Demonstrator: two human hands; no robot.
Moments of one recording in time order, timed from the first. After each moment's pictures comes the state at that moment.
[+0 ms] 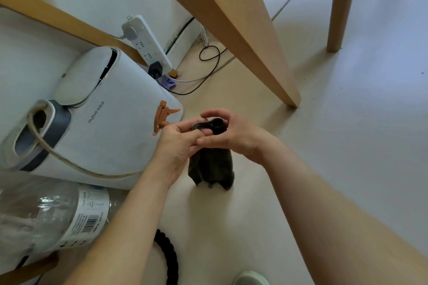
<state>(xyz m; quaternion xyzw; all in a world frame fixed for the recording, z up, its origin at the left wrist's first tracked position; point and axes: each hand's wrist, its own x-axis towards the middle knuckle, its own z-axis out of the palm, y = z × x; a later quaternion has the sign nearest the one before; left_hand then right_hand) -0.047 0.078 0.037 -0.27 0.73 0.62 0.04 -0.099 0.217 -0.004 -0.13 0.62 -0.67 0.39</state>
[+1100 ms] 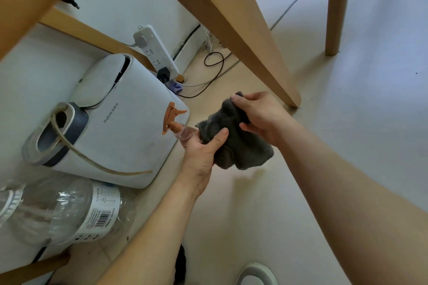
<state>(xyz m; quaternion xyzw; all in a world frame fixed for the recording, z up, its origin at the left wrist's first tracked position) -0.019 0.106 0.011 -0.25 0.66 0.71 0.02 -0.109 0.241 0.020 0.08 0.62 -0.72 0.29</state>
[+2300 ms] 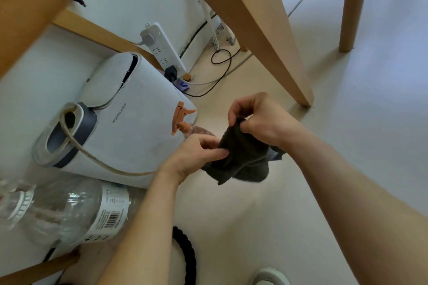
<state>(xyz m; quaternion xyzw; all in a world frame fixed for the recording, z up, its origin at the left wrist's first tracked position) -0.030 0.049 0.033 -0.15 0.85 0.45 0.25 -0.097 0.239 0.030 -0.20 0.73 -0.62 0.22</state>
